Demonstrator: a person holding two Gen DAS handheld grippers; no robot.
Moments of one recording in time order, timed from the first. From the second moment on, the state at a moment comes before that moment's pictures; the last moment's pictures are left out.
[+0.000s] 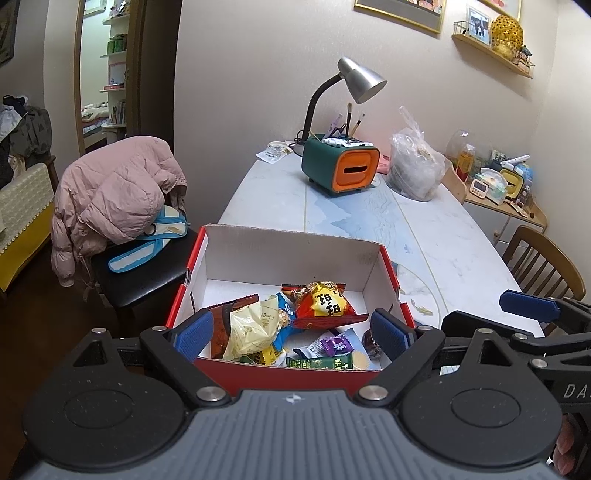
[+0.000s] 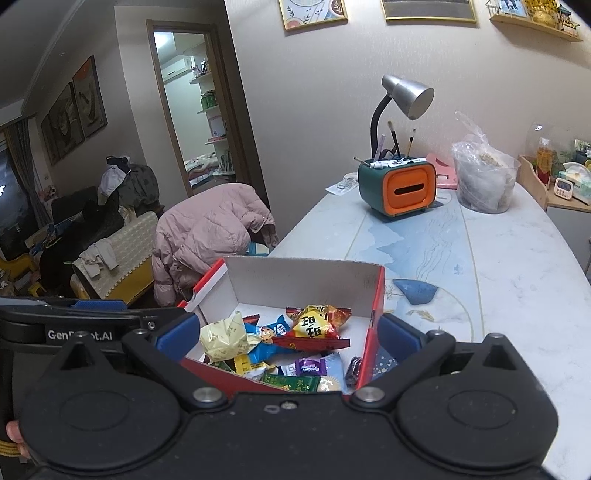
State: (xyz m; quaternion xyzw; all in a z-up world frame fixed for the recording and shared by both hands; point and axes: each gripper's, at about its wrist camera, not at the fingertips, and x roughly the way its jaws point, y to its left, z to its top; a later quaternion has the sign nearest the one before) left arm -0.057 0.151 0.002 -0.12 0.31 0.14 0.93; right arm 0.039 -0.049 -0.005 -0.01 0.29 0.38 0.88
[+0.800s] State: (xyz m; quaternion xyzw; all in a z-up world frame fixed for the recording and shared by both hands) left arm -0.060 0.144 0.008 -0.11 0.30 0.14 0.94; right arm 0.039 -0.053 -0.006 0.00 0.29 0.36 0.89
